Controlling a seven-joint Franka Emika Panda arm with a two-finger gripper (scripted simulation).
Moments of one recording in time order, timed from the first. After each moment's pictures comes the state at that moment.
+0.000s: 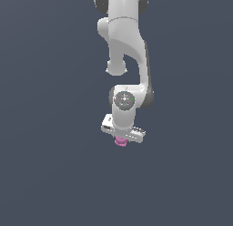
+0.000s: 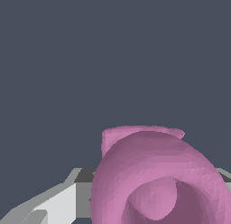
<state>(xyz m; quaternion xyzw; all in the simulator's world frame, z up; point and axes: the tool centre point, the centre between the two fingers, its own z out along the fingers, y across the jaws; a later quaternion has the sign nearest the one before) 0.039 0.026 0.040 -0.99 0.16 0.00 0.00</state>
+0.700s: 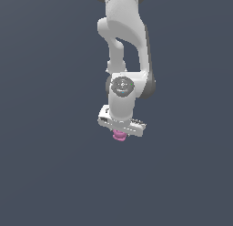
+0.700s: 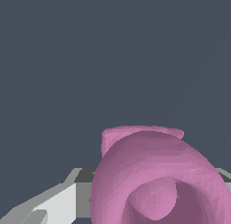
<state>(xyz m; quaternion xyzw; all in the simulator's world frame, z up) 0.035 0.018 0.096 -0.99 0.16 0.00 0.00</state>
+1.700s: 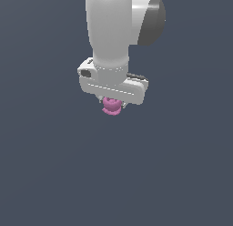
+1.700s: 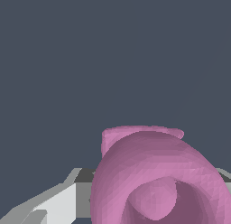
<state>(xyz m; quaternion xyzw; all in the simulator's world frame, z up) 0.026 -0.014 0.295 -0.99 0.16 0.00 0.00</state>
